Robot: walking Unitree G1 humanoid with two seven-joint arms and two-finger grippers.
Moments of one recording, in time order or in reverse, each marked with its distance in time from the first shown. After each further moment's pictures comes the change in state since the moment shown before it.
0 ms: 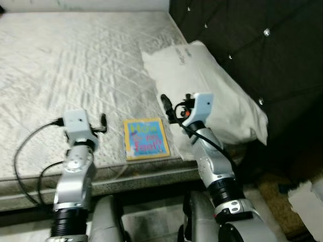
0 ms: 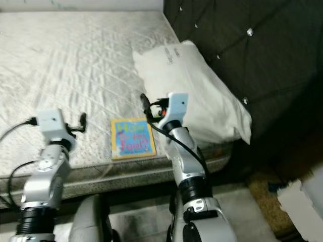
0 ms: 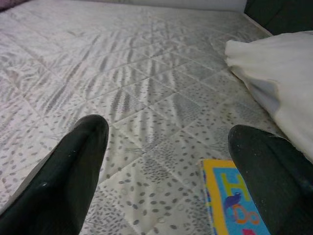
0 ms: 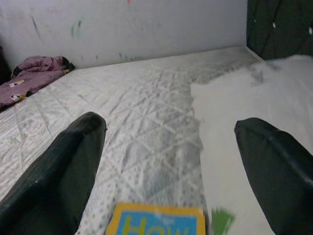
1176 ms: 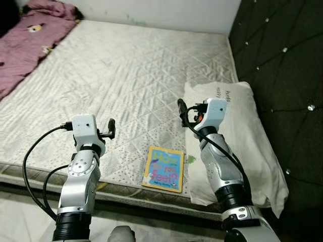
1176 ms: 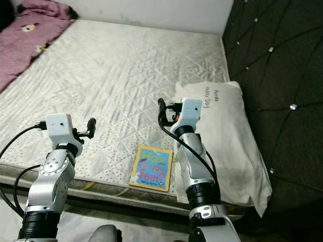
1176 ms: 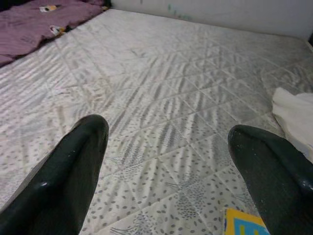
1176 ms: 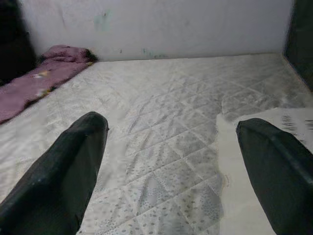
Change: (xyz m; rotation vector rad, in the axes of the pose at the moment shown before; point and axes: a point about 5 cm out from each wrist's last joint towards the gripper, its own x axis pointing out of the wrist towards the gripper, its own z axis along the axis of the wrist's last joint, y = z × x) left arm -0.005 -0.004 -0.010 -0.019 0.026 -0.058; right arm -0.017 -0.031 -0.006 -0.067 0.037 -0.235
